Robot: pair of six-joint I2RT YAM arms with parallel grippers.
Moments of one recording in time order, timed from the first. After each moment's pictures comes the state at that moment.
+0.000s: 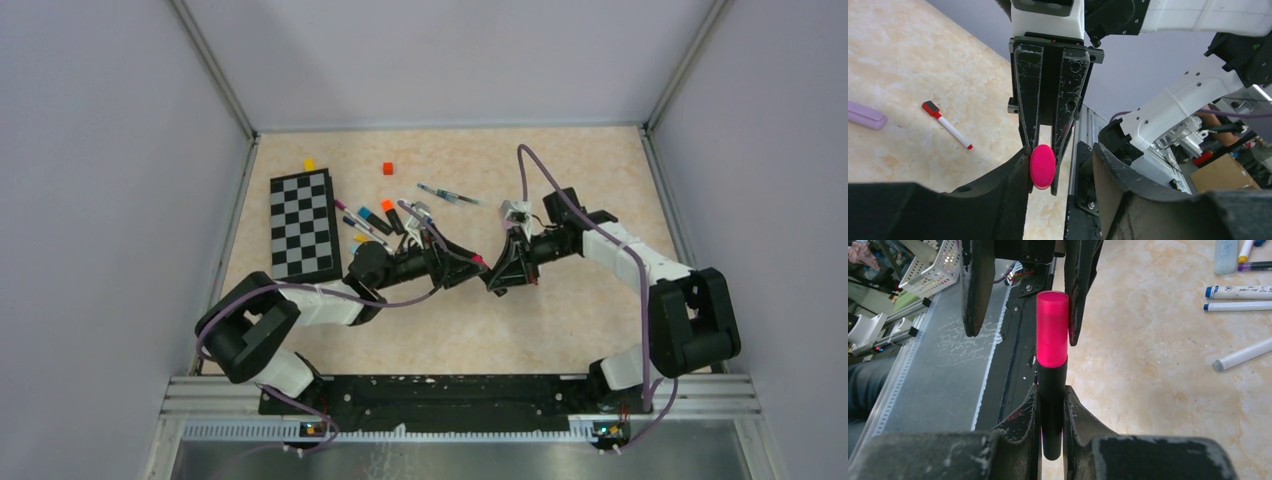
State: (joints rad) left arm -0.77 1.49 0.52 1.20 0.55 -0.79; right arm 0.31 1.45 0.92 -0.68 -1.36 -0.71
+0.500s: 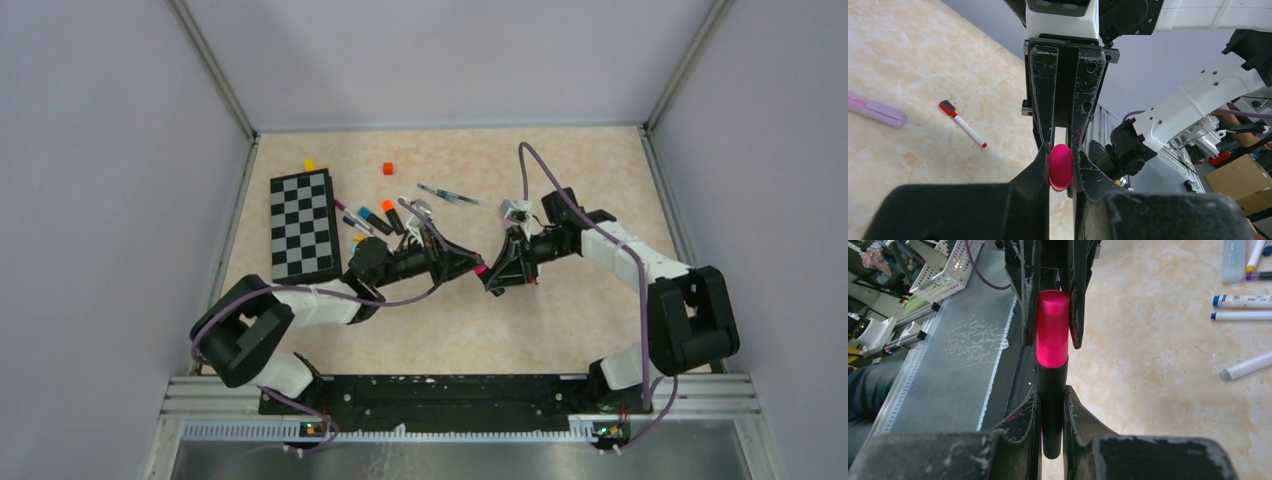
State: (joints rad) left arm -0.77 1.49 0.54 1.16 0.53 -0.74; right arm 0.31 1.46 0.92 -0.69 -1.39 -0.71
